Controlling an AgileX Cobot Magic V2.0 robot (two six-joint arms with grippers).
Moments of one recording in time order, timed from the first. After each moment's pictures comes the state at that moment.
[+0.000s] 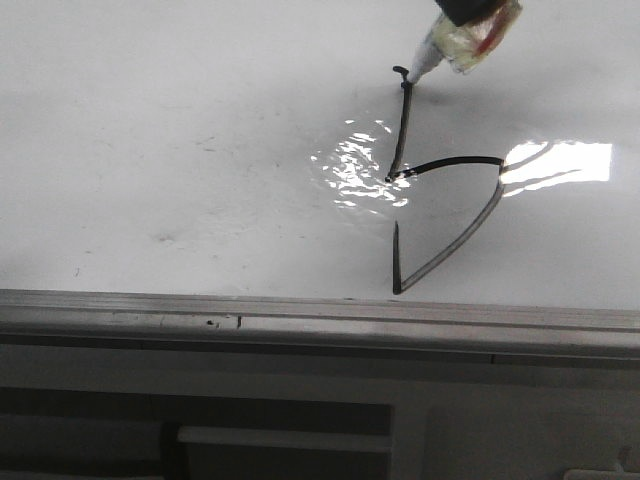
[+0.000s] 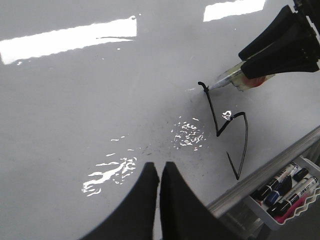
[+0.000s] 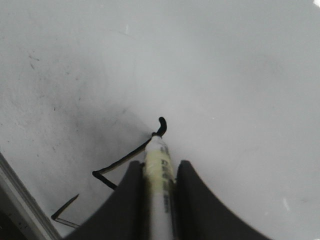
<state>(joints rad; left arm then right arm) -0.55 0.60 -0.51 -0.77 0.31 0.74 0.72 1.19 -1.04 -0.39 0.68 0.08</state>
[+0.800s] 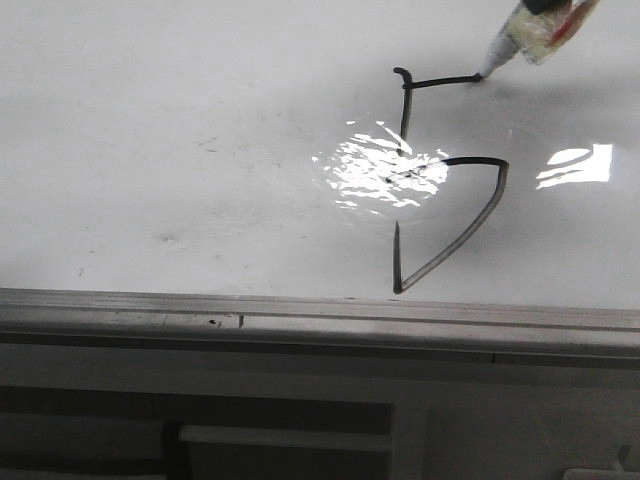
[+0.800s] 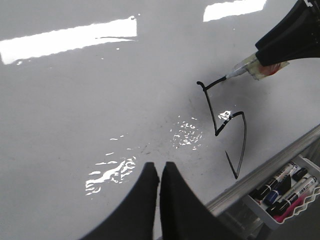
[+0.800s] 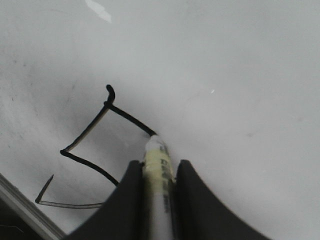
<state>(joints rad) -0.55 0.60 -0.51 -0.77 0.31 0.74 0.60 1.14 -1.04 -0.32 0.76 0.12</state>
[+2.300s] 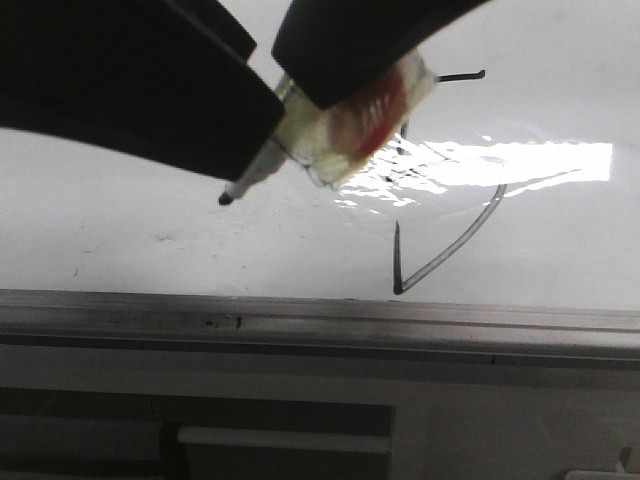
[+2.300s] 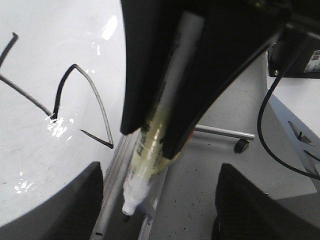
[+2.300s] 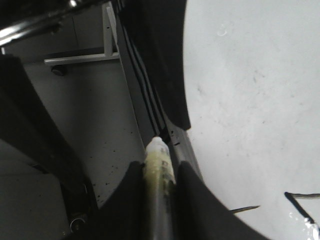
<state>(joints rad) -0.85 1.05 -0.77 -0.76 0.57 1.12 1.02 1.10 -0.95 -0.03 0.63 -0.25</state>
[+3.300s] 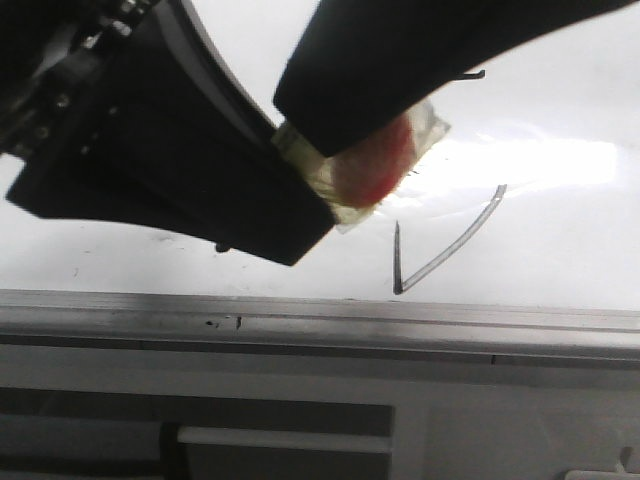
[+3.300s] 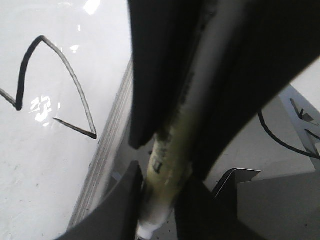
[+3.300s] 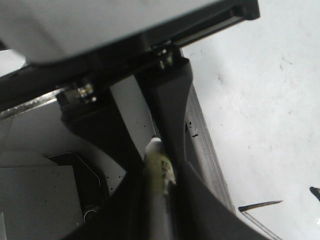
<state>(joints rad) -0.87 1.18 -0.77 -0.78 0.54 1.17 1.02 1.10 -0.93 0.02 0.64 -0.28</state>
